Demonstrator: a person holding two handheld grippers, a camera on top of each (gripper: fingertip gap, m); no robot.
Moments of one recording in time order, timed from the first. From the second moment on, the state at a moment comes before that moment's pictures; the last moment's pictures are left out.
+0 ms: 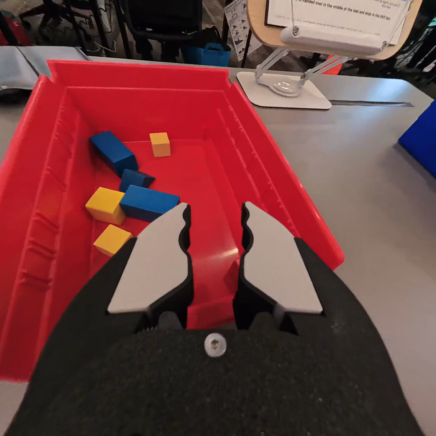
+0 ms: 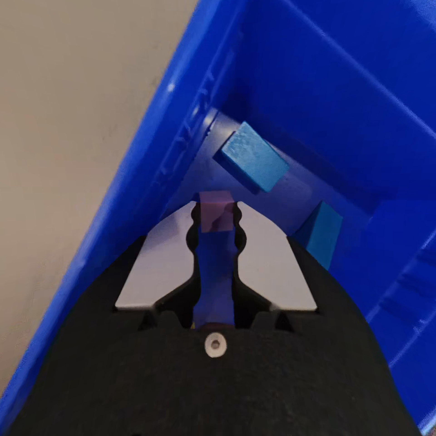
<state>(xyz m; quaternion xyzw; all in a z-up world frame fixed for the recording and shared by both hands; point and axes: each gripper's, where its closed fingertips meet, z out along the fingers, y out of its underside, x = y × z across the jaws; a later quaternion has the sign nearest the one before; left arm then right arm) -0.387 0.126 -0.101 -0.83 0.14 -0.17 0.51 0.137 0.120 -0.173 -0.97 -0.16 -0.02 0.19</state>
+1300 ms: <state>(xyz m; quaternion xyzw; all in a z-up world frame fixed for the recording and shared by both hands) -0.431 0.196 -0.190 -0.95 0.30 0.00 0.10 0.097 0.087 -0.038 -0.89 -0.22 -0.03 0.40</state>
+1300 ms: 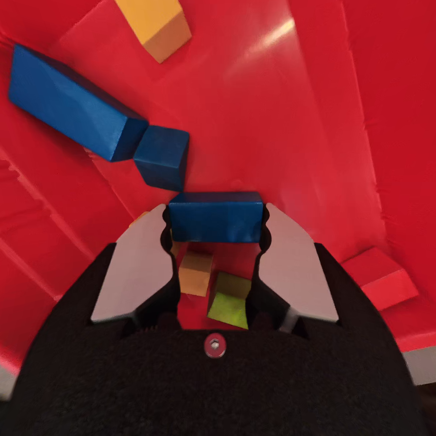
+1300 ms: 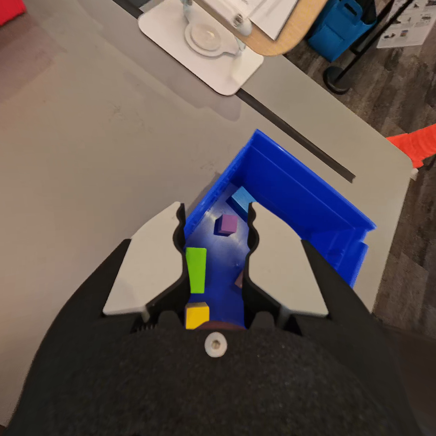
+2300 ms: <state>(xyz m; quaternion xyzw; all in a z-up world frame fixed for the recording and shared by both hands) -0.111 0.061 -0.027 -0.66 0.10 -0.74 0.03 -0.139 0.068 -0.029 -0.62 -0.43 0.28 0.60</state>
